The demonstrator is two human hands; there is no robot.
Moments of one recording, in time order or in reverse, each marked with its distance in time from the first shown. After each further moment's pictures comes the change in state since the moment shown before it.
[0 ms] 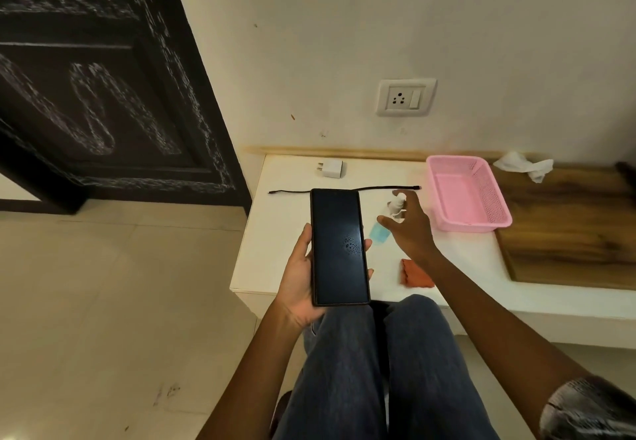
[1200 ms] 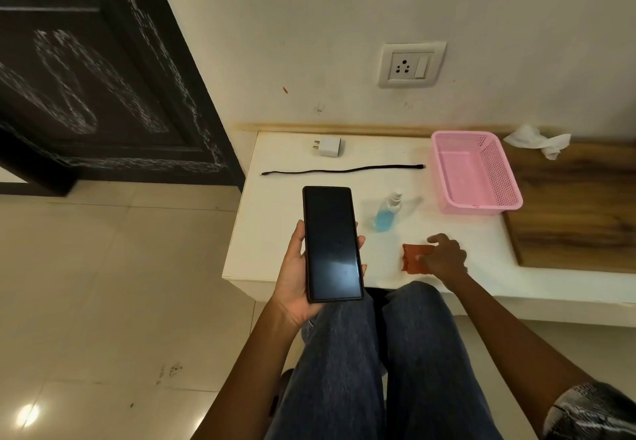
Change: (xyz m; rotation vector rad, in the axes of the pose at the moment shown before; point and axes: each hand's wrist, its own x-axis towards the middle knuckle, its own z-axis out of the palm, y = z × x) left_hand 0.014 -0.007 -0.018 -0.099 0.042 -0.021; right_hand -0.005 0.107 -0.016 -0.513 -0.089 0.572
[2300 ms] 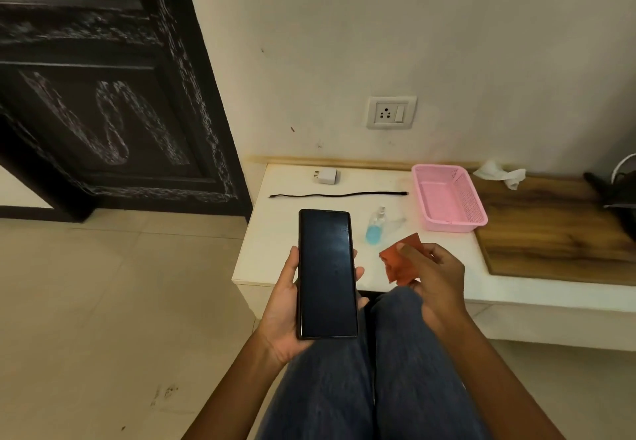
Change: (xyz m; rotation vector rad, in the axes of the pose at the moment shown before) left_hand -0.103 -0.041 0.045 0.078 -0.090 0.035; right_hand -0.203 -0.015 -0.067 1.190 0.033 -0.239
